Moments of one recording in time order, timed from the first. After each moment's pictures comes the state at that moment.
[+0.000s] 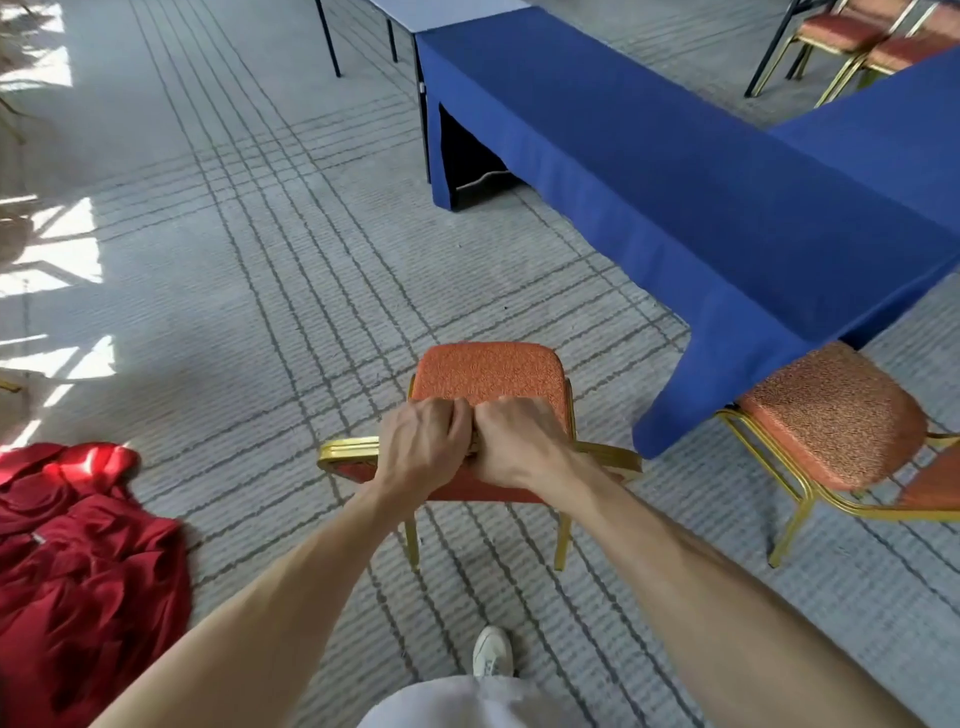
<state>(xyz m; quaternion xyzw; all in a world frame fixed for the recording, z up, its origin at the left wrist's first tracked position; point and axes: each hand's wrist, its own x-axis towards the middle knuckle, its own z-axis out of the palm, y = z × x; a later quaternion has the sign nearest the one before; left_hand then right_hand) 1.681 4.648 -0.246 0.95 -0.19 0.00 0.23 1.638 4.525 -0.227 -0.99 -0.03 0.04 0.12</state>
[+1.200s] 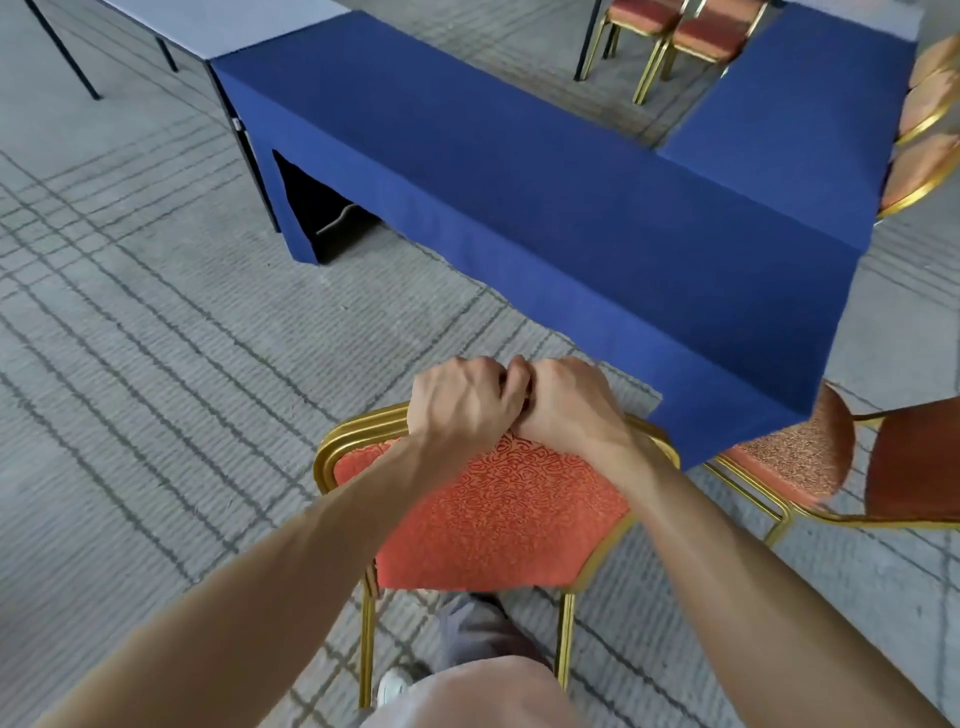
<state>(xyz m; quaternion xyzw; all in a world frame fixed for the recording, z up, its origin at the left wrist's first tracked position) 2.057 4.454 -0.206 0.87 -0.45 -0.05 0.21 1.966 4.353 -0.205 -0.96 0.25 -0.02 0.13</state>
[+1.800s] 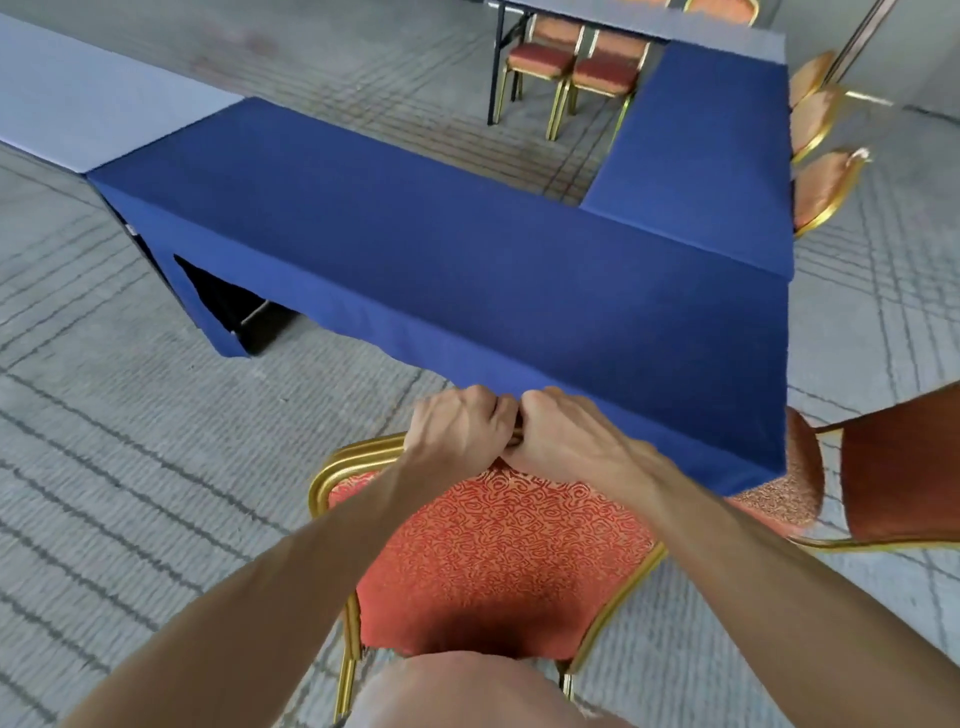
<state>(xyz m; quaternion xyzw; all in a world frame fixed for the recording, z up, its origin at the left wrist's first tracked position) 2.151 4.289 -0.206 0.76 -0.64 0.00 0.06 2.033 4.212 -0.173 -0.93 0.32 0.05 0.15</state>
